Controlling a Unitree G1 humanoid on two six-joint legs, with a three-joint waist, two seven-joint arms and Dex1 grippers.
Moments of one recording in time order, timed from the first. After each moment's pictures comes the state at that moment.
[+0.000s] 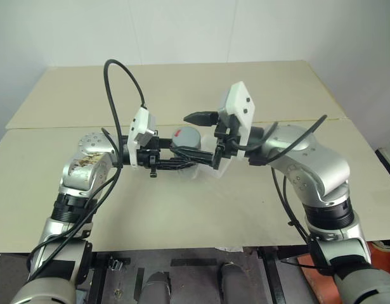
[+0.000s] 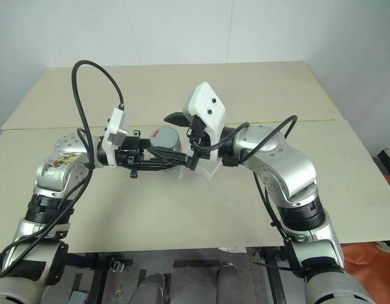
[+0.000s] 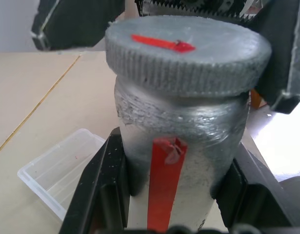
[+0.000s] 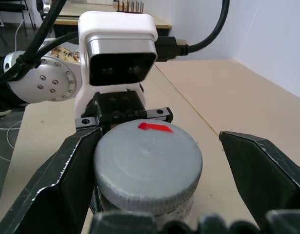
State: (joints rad) left arm -0.71 0.57 -0.06 0.08 -0.47 0.38 -1.34; right arm -0.82 -0.45 0.18 -0.36 0.53 0.75 0.72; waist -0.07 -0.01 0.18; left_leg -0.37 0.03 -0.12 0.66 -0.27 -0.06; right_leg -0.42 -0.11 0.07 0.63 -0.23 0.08
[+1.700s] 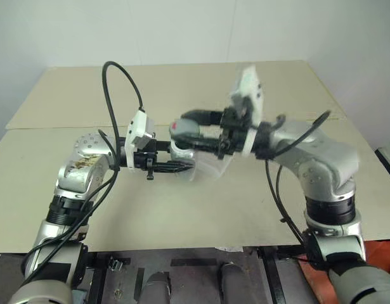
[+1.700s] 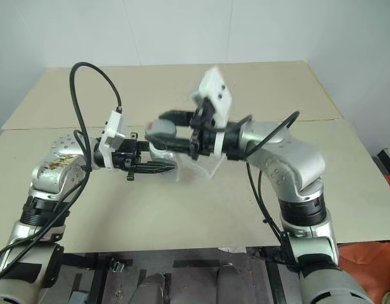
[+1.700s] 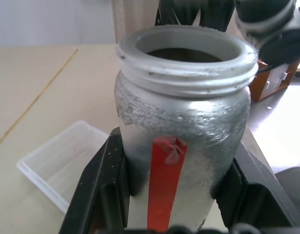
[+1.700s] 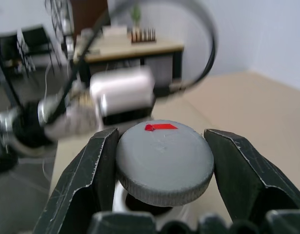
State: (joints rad) left arm -0.67 0.60 -0.07 0.05 -0.47 0.37 -1.35; right arm -0.91 -0.41 -0.02 -0.34 0.77 0.93 0.66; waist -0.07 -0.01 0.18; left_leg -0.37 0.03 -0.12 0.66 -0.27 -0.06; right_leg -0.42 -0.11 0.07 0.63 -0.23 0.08
